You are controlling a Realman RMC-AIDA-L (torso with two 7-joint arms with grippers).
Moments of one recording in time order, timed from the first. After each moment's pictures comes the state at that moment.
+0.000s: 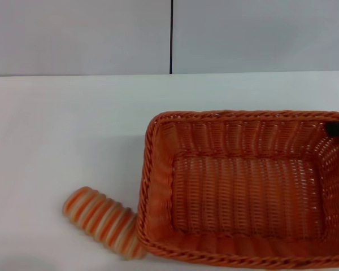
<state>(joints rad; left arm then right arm) -0.18 -2.06 0.18 0.14 1.14 1.67 -0.93 0.57 1.91 -0.64 -0.95 -2.30 -1.80 1.84</state>
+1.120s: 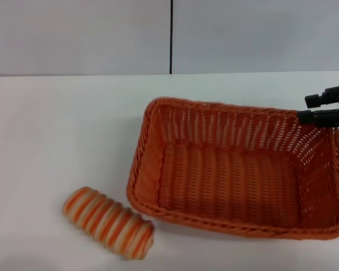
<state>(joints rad) -0.20 -2.06 0.19 0.09 1.14 1.66 -0.89 0.61 1.96 -0.64 -0.91 -2.29 -1.68 1.70</state>
